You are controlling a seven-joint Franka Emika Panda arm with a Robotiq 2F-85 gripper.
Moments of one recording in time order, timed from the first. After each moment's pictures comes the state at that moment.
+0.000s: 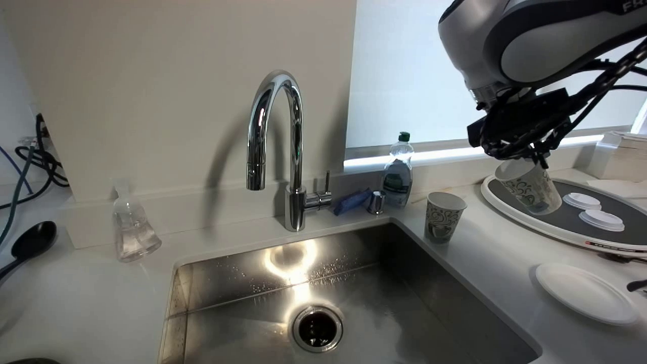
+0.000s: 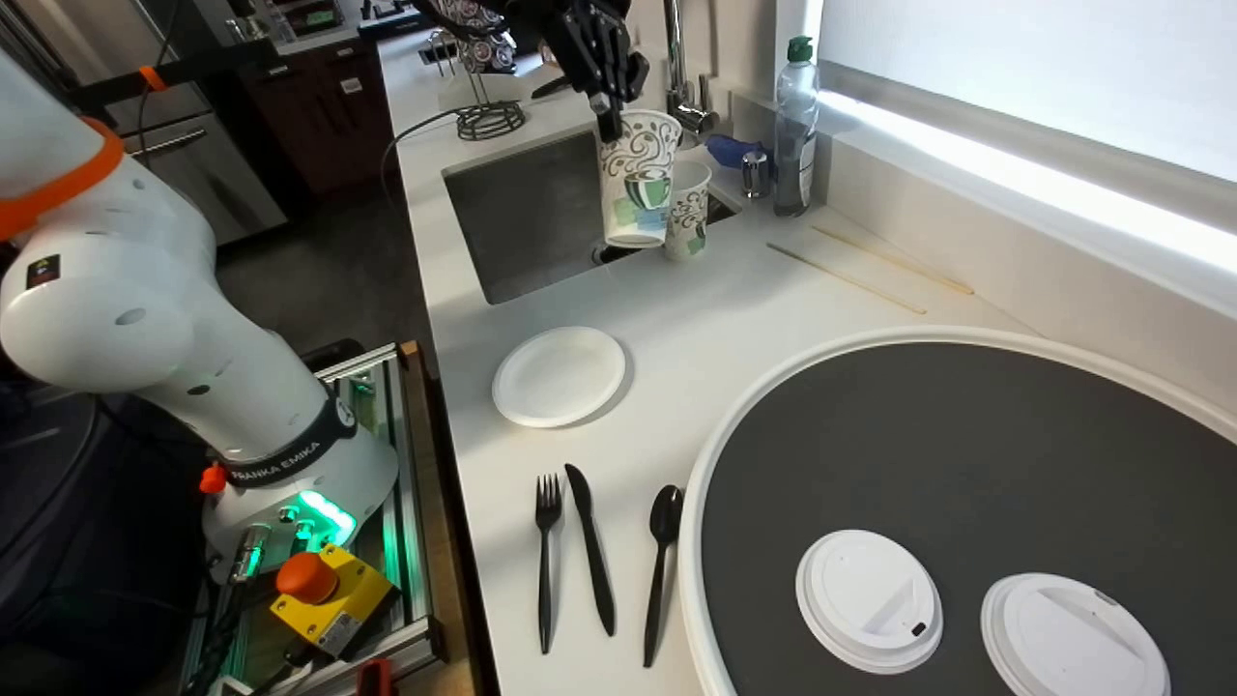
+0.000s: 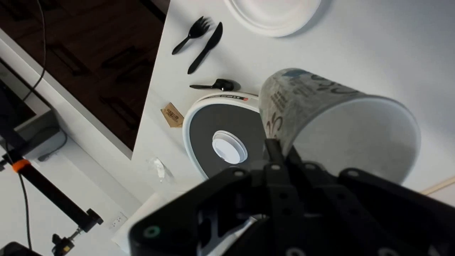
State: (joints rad) arm 0.14 -0.13 0.15 -2.12 -0.59 1.52 1.36
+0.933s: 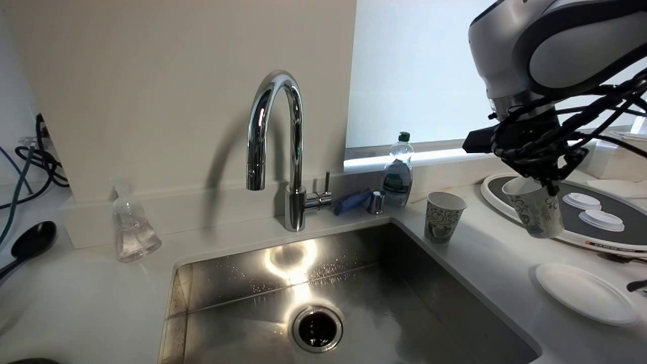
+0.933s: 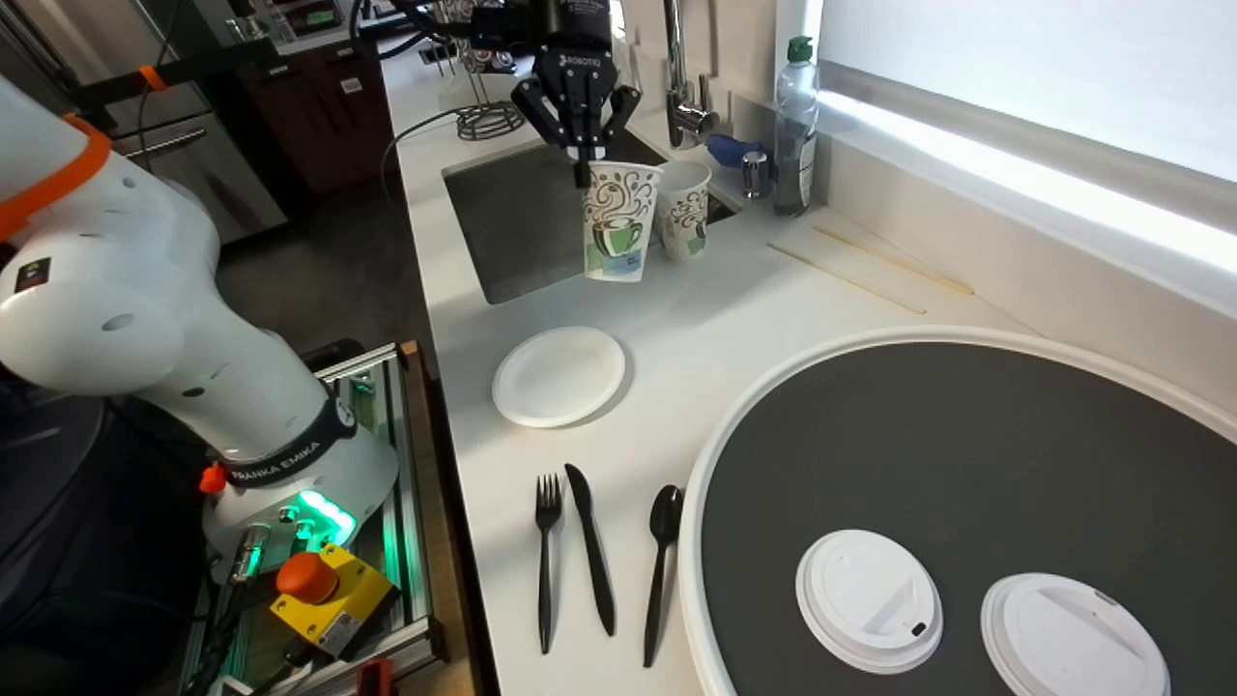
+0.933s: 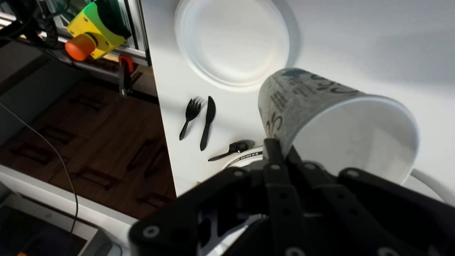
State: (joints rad) arm 0.09 -0.22 0.14 -2.27 -0.43 1.65 1.76
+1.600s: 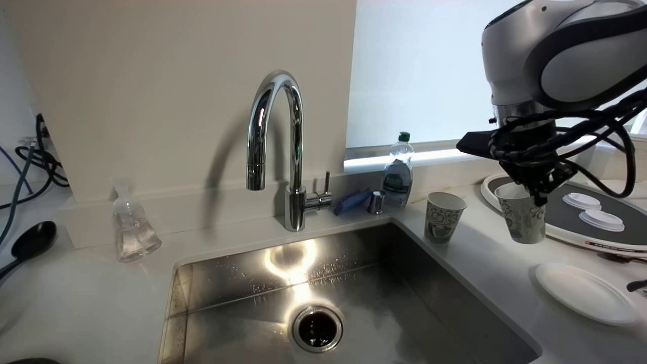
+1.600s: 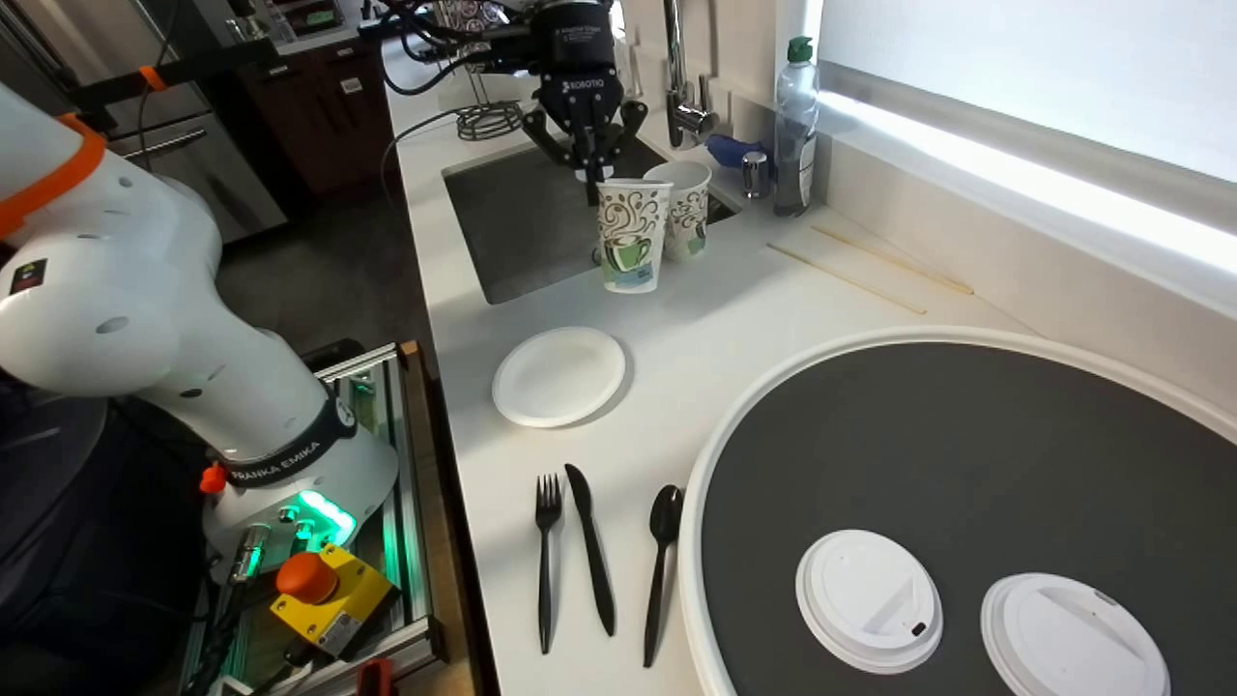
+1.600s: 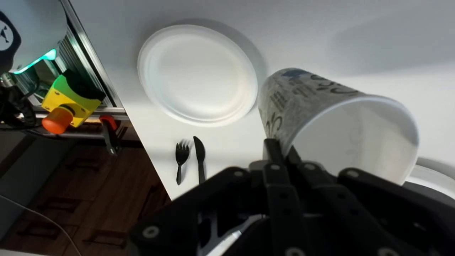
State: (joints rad) arm 0.06 -0.26 0.14 -2.35 -0.39 1.81 1.98
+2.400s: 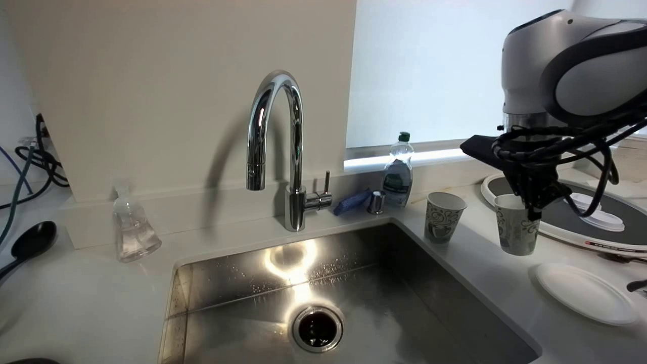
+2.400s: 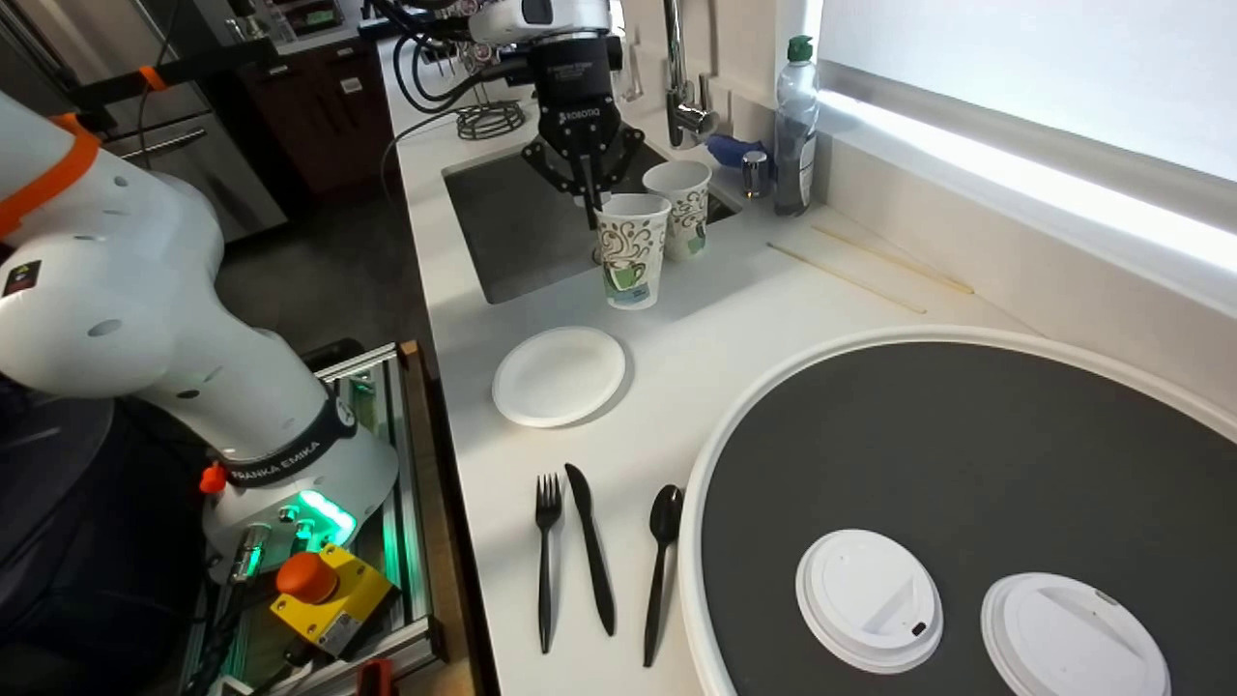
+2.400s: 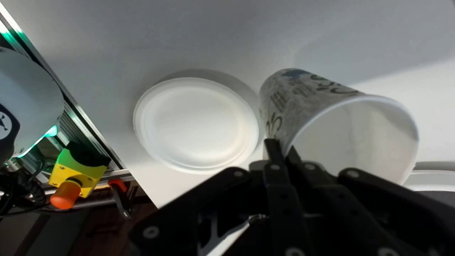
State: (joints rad) arm 0.03 -0.31 0.12 -2.46 -0.30 1.97 2.12
